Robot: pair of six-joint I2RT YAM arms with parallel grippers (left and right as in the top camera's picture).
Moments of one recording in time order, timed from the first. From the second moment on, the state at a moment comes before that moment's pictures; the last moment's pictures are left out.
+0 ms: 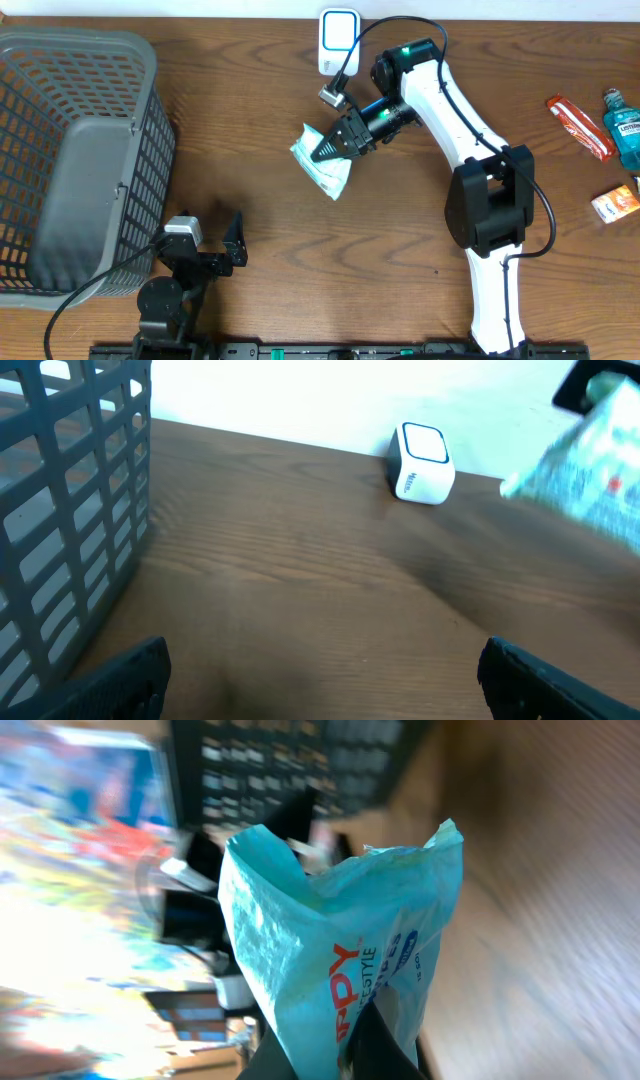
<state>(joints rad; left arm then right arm) -0.09 0.01 0.09 -0.29 0.08 -0.22 0.36 2.31 2.07 -1.70 -1.30 -0.55</state>
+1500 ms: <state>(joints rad) -0.09 0.01 0.09 -0.29 0.08 -0.22 0.43 2.31 2.06 -0.99 -0.65 -0.68</state>
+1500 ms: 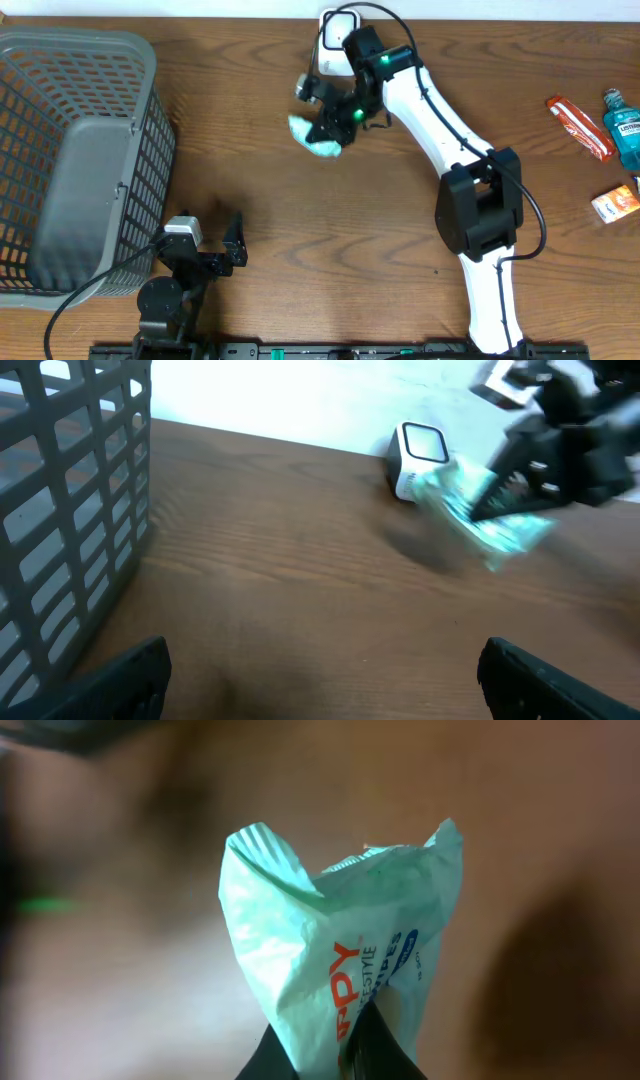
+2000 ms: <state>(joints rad) -0.09 0.01 0.09 -0.29 0.08 -0.22 0.43 2.32 2.05 -0.26 -0.14 -0.63</state>
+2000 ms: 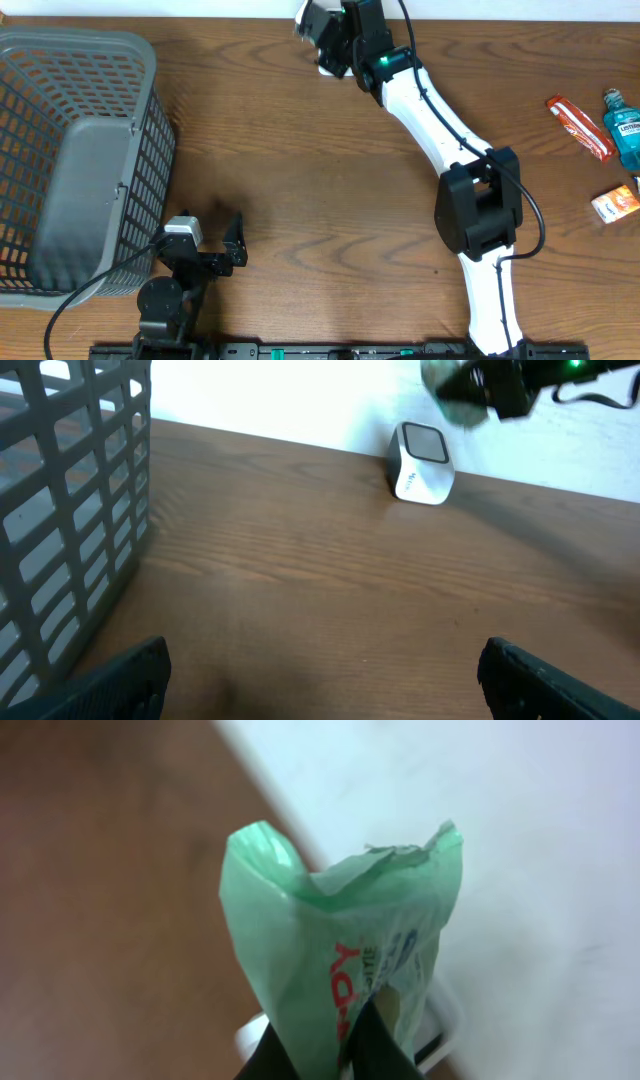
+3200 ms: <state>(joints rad) -0.09 0.01 0.09 -0.29 0.08 -0.22 0.38 2.31 2.04 -0.43 0.31 -0.46</state>
